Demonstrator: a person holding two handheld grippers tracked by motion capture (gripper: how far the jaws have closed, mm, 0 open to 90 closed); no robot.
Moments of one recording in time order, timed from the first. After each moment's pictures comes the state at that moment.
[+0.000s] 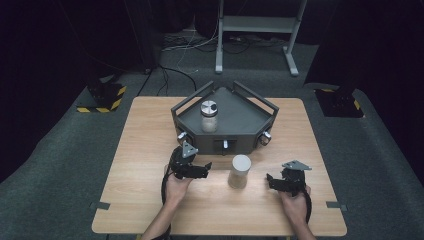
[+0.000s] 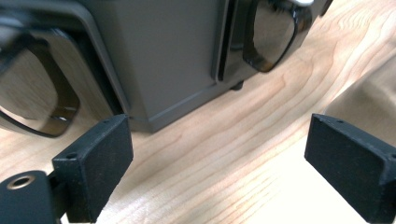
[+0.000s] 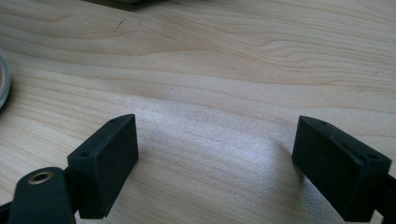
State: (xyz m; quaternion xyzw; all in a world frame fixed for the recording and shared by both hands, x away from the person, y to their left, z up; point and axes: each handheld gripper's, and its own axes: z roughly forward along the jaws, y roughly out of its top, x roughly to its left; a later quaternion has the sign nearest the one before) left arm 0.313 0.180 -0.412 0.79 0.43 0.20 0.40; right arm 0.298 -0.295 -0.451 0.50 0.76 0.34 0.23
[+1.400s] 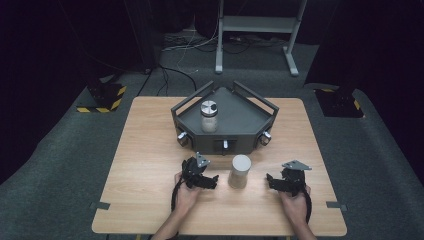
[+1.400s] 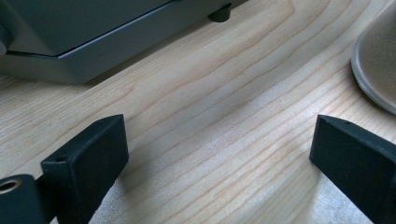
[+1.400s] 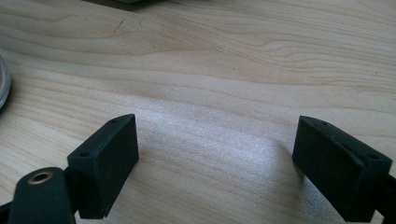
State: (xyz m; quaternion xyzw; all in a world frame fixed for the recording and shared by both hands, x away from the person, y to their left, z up) left arm 0.323 0.147 -0.450 0.82 0.42 0.19 0.35; right arm 0.299 -0.295 -0.452 0.50 0.76 0.34 0.23
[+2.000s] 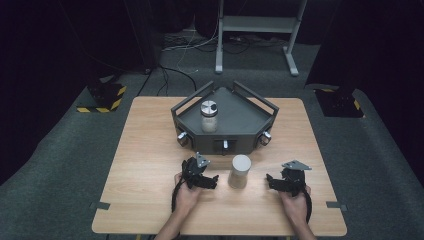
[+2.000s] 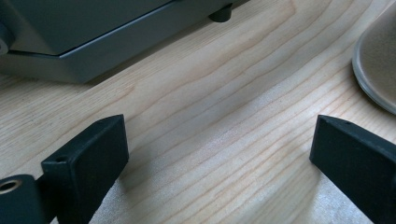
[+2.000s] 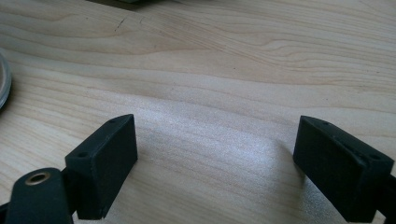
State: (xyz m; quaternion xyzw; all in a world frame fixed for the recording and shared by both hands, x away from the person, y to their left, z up) left arm 0.323 0.146 -0.450 0.82 0.42 0.19 0.35; right arm 0.299 -0.295 -0.451 0.50 0.76 0.34 0.23
